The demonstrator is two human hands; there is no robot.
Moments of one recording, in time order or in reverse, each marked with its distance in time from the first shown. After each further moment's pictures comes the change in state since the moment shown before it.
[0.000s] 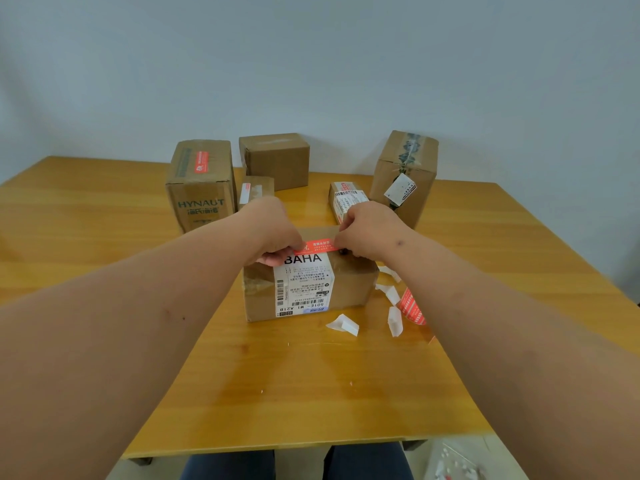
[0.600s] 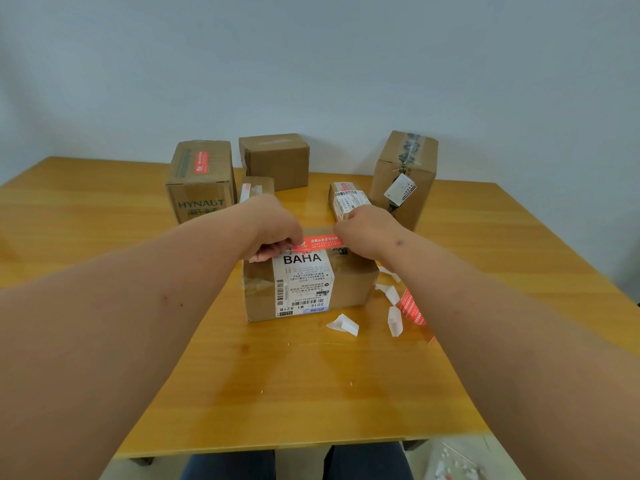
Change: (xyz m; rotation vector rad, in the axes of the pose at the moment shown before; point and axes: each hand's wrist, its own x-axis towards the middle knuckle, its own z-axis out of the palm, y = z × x) left_hand -0.005 0.007 -0.006 0.025 -0.015 -0.080; right_hand -0.012 -0.006 -0.005 0.126 -0.038 0.028
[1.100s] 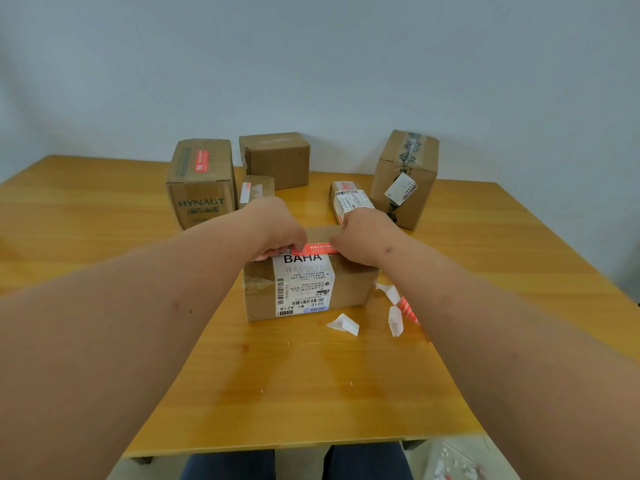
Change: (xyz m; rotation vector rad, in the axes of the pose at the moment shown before) left_hand 0.004 0.000 0.007 0.177 0.057 0.057; right_hand 0.010 0.000 0.010 -0.284 0.032 -0.018
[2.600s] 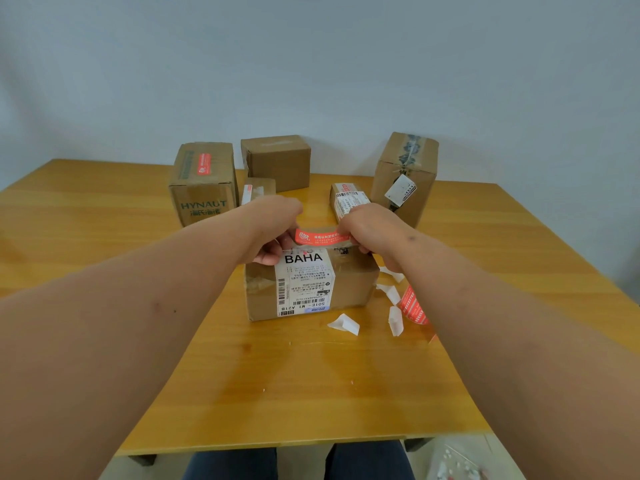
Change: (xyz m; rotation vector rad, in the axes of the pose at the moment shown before) left_hand -0.002 -0.005 -0.005 -0.324 -0.076 -0.041; right_hand -0.006 0.010 -0.010 0.479 -0.084 -0.024
